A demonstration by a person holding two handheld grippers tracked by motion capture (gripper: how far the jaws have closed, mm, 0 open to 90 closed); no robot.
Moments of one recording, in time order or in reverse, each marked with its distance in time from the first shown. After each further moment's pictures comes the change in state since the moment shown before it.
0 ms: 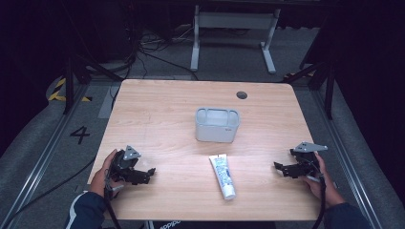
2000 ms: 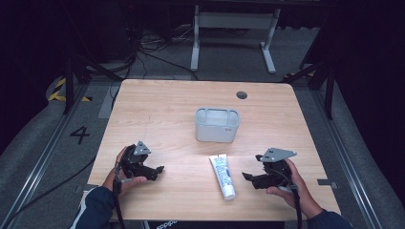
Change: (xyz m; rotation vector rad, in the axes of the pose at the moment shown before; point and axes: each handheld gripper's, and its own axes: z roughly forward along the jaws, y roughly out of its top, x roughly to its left) left arm -0.002 0.019 0.016 0.000 -0.072 0.087; right arm 0.131 0.064 -0.017 -0.004 0.161 -0.189
